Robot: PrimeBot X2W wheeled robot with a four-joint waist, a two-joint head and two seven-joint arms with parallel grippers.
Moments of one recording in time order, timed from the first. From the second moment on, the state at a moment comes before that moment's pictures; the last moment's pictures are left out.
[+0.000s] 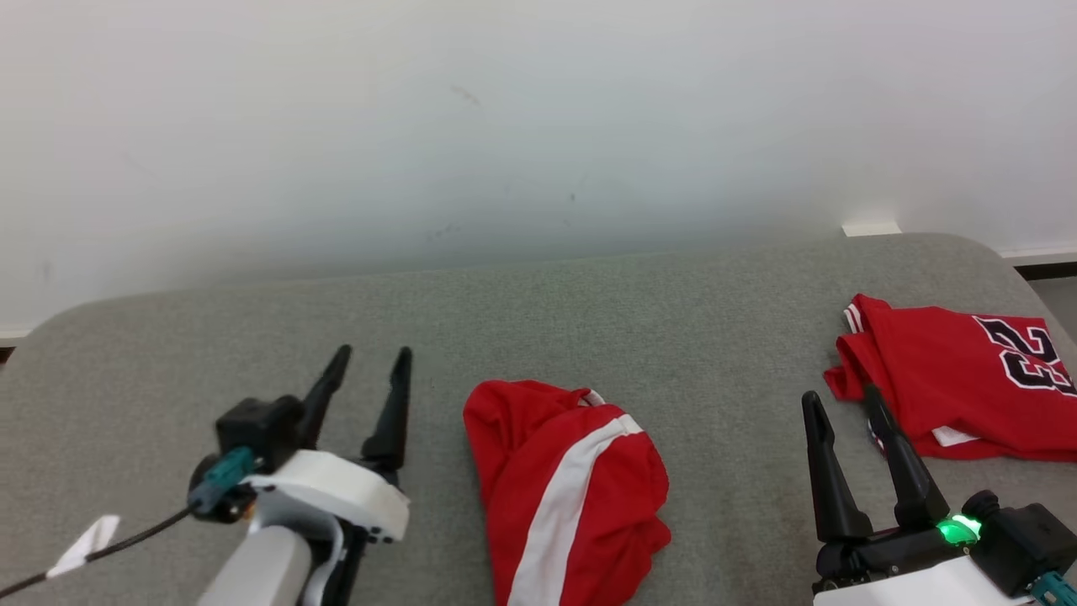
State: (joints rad) left arm -0.40 0.21 -0.39 0.41 -0.48 0.01 -0.26; right arm -0.10 -0.08 0.21 0.05 0.47 0.13 -0.26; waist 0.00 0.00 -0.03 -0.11
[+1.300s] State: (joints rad) left arm -0.02 0.05 -0.03 0.21 -0.21 -0.05 -0.26; right arm -0.17 -0.18 0.39 0.26 0.64 0.13 -0.23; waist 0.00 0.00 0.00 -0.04
